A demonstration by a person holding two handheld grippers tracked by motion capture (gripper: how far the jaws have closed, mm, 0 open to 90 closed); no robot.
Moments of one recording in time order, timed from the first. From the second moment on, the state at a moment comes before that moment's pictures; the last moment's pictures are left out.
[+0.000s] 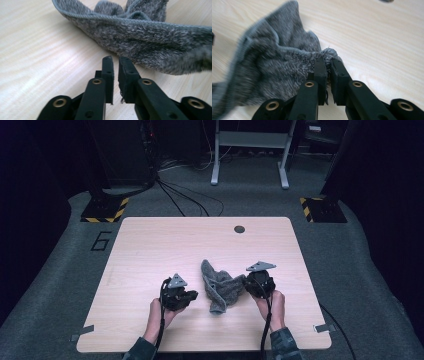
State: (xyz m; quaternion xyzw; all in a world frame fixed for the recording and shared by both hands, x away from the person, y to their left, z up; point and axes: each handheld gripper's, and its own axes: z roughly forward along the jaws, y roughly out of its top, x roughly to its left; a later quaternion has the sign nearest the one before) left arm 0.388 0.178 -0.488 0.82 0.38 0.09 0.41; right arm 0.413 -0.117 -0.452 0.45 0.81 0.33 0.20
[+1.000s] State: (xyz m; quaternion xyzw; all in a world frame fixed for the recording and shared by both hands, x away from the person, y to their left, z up) left arm 0.413 0.188 -0.481 0.82 0.42 0.12 0.36; right arm 0.434 -0.059 -0.471 0.40 0.85 0.30 0.16
